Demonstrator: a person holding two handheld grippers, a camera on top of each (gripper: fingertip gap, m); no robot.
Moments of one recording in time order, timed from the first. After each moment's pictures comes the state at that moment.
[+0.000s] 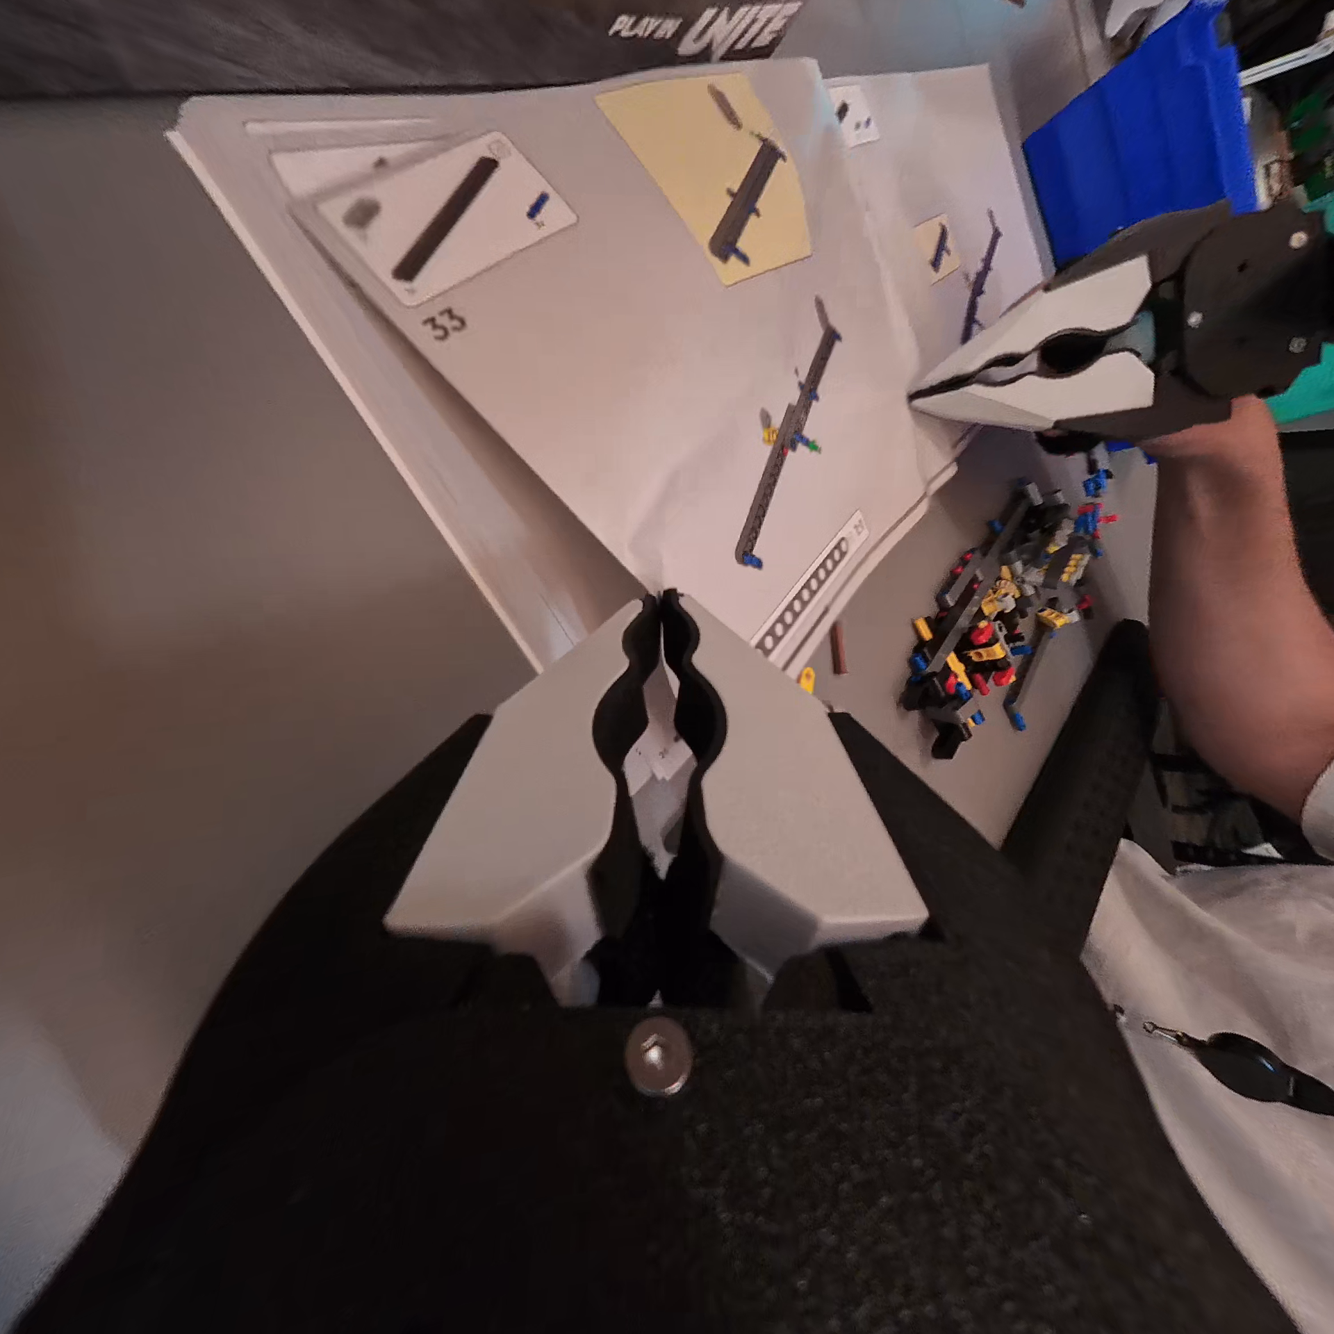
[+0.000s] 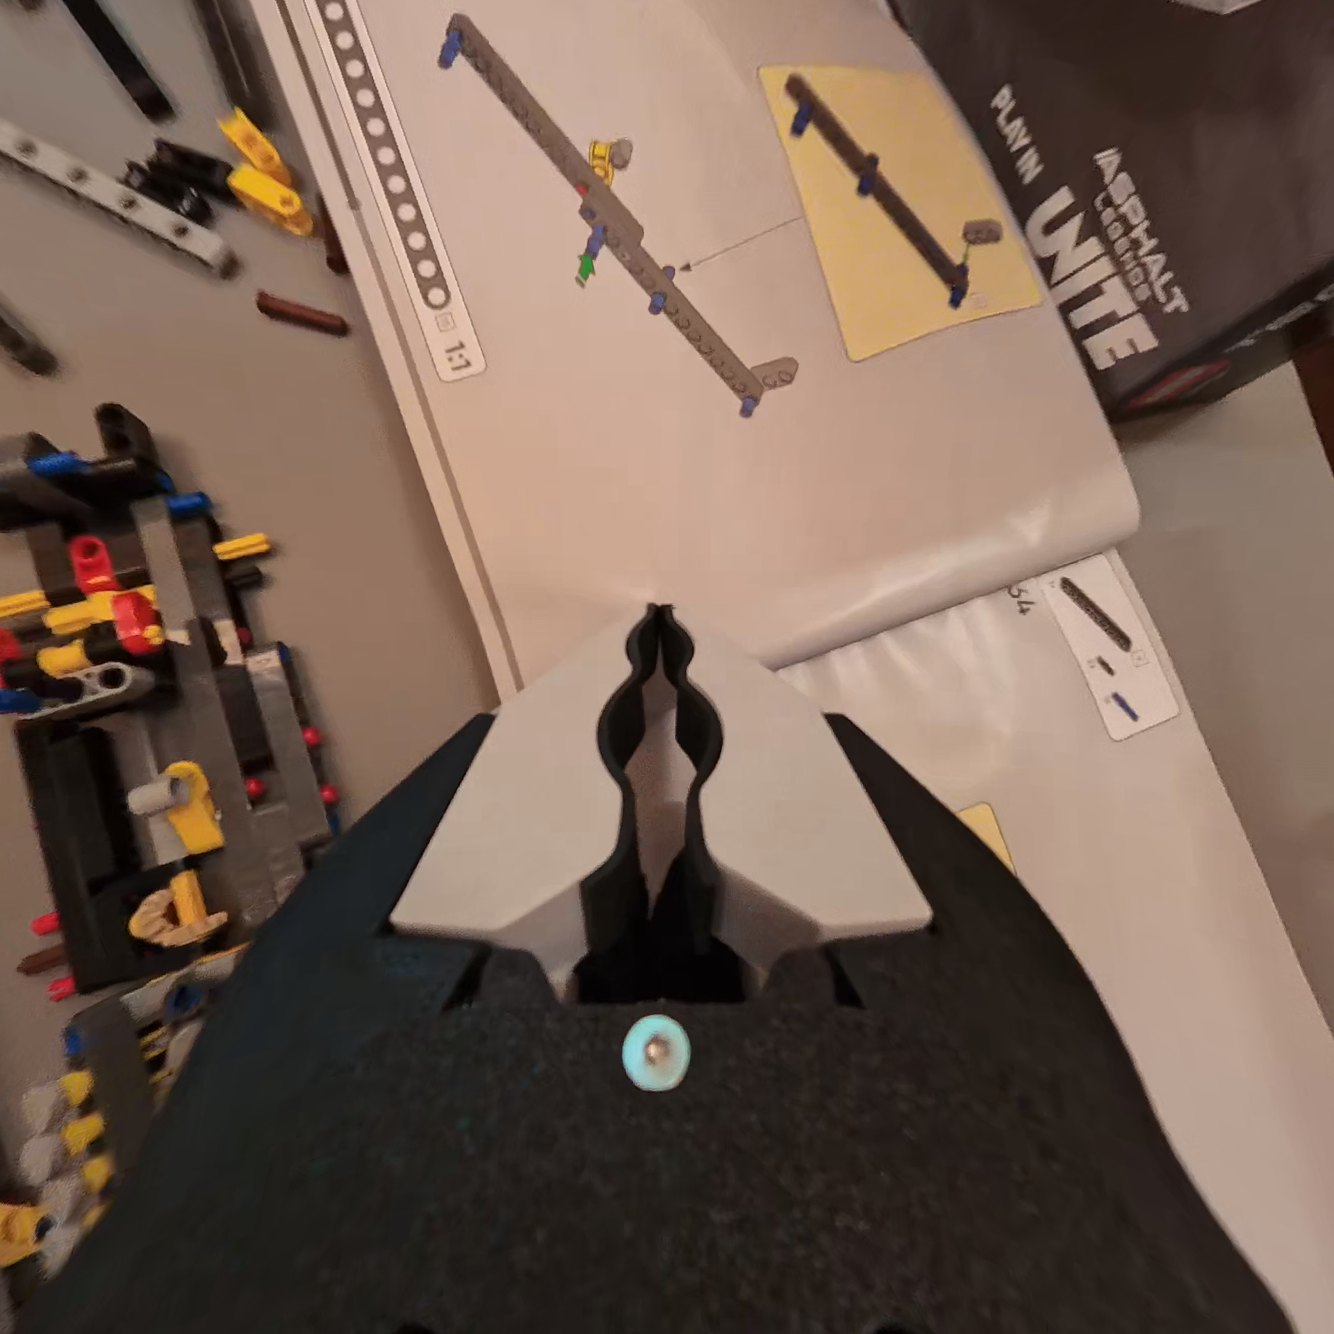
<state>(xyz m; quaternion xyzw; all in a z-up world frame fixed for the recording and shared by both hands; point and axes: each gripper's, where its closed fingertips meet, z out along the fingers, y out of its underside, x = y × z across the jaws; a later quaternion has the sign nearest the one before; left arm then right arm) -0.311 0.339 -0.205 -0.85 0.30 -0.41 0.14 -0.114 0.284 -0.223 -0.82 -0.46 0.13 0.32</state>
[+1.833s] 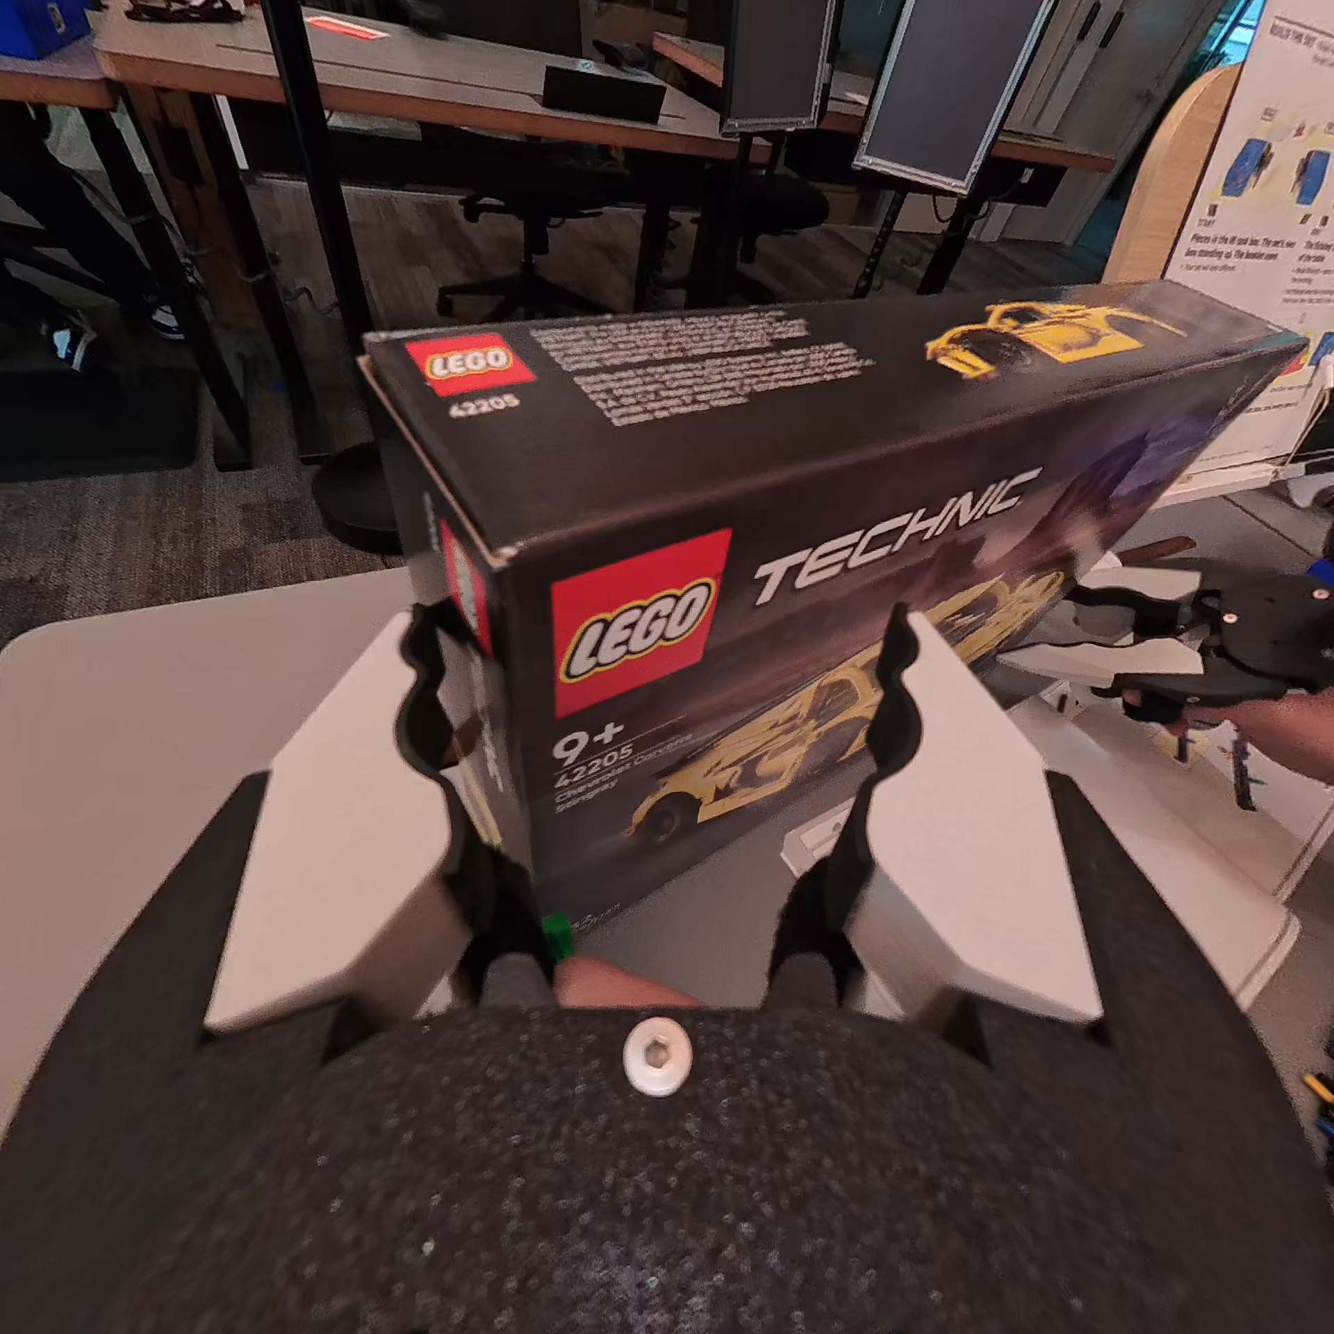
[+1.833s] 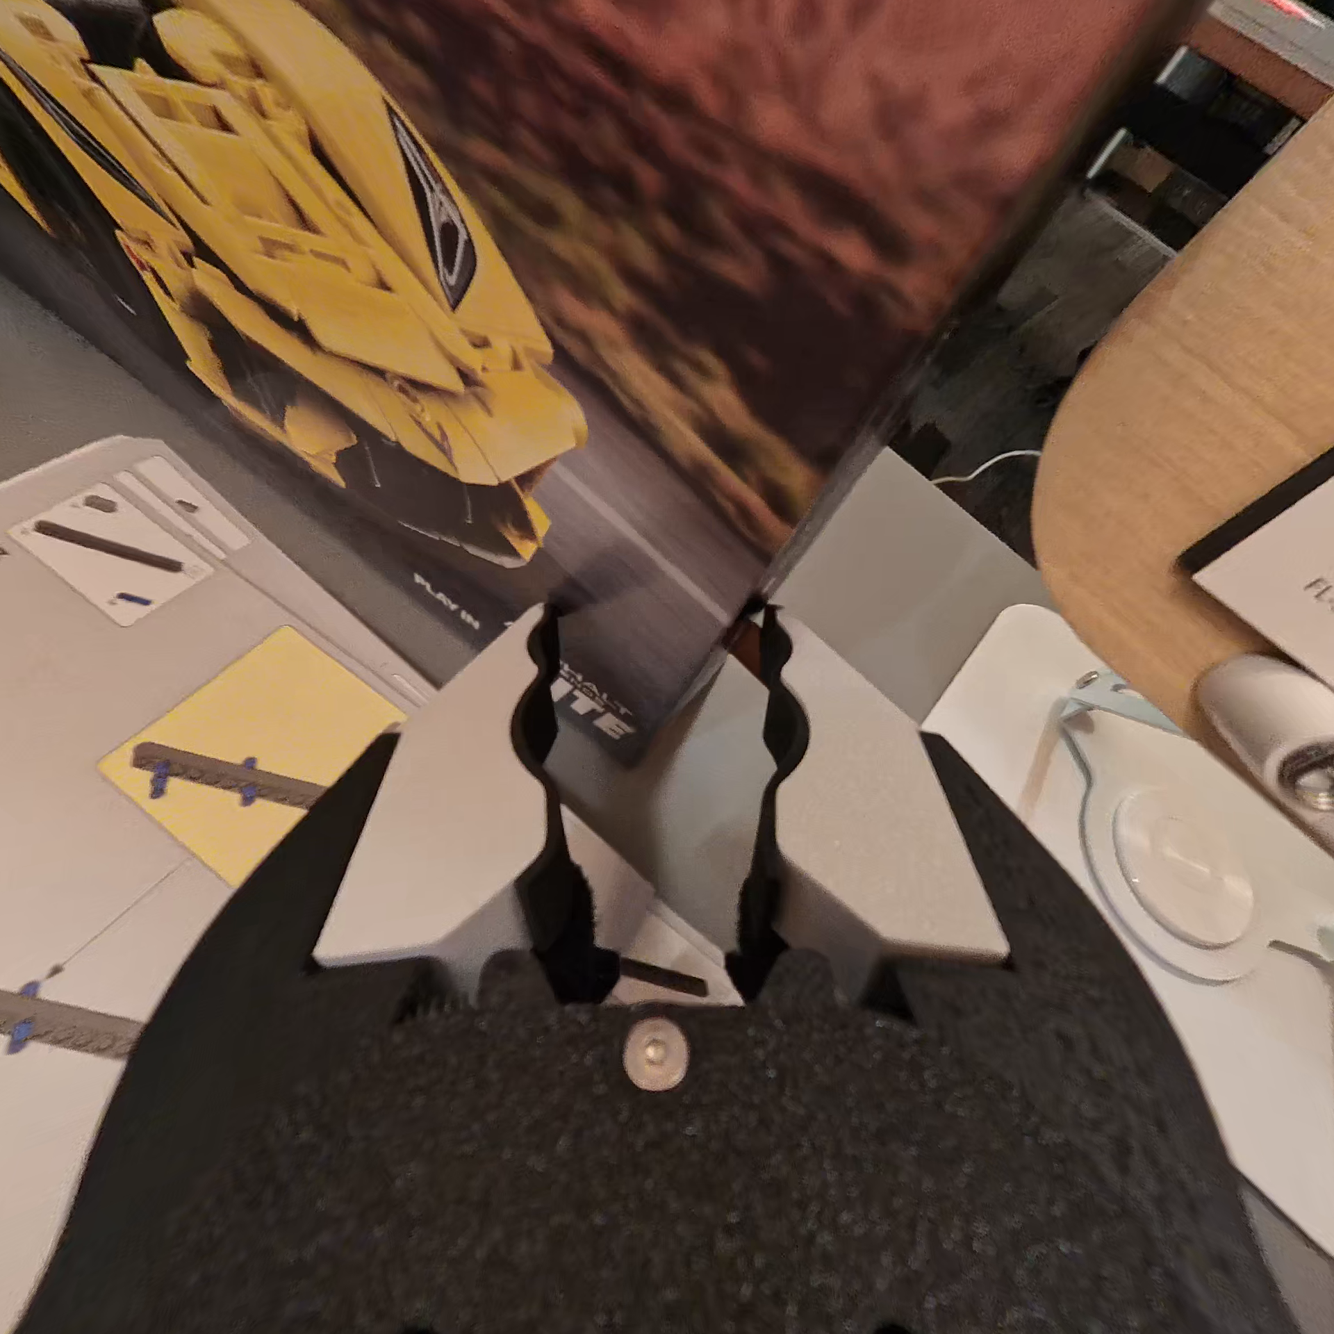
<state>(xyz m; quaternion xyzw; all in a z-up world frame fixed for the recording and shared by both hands) -0.388 0.549 -0.026 -0.77 0.27 -0.29 0.51 -0.093 0.467 -0.167 -0.83 -0.23 0.00 0.50</state>
